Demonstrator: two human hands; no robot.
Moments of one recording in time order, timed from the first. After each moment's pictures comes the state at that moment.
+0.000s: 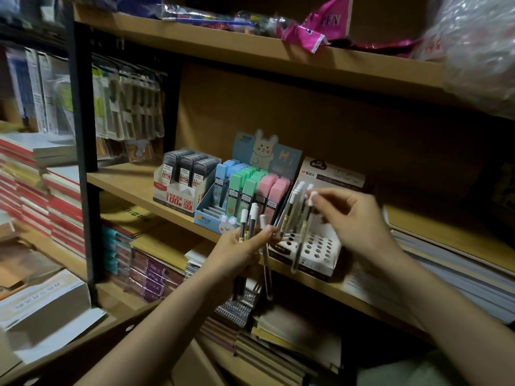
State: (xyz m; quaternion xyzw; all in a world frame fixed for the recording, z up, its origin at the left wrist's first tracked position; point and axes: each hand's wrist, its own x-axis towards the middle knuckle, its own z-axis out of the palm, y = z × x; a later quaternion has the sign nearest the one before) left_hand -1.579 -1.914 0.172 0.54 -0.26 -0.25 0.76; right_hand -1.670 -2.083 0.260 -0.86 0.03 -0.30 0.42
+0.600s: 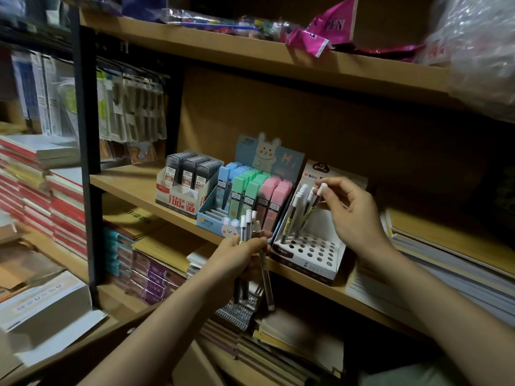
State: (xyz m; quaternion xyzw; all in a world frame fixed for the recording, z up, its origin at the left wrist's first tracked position) left_hand -1.572 -1.914 0.169 0.53 -0.19 -0.30 0.77; right_hand -1.642 -2.101 0.253 -0.84 0.01 -0.38 0.40
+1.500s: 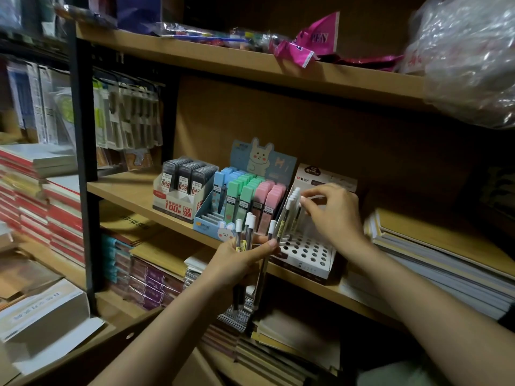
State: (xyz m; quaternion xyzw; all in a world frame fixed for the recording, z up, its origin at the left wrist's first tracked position) left_hand -1.583 -1.911 0.169 0.53 -0.23 -0.29 0.77; right_hand -1.632 -2.089 0.255 -0.88 0.09 -0.42 0.22
